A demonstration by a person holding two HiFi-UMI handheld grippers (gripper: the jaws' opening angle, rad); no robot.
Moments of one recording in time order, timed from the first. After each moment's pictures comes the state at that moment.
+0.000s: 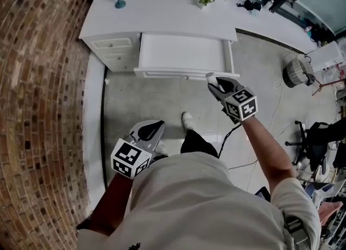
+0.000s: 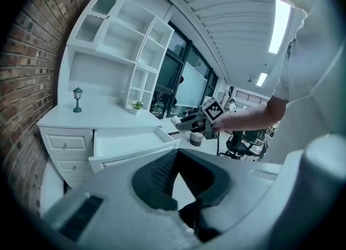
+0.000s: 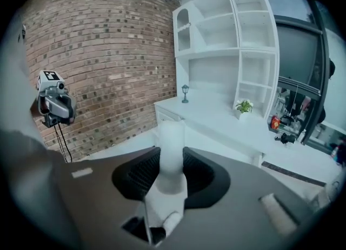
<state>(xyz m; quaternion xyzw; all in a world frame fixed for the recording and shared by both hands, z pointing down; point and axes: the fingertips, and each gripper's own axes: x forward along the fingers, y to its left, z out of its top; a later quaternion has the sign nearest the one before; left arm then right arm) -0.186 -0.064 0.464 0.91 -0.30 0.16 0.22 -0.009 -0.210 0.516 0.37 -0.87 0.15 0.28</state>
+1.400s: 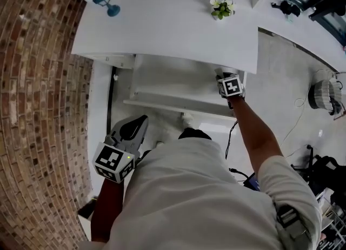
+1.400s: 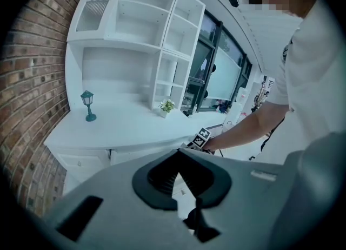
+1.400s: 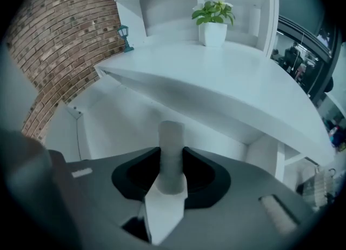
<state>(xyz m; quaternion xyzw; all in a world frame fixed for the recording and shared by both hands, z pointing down) -0.137 -0.338 0.473 0.83 -0.43 0.23 0.26 0.122 -0.521 0.789 0.39 -0.76 0.29 0.43</state>
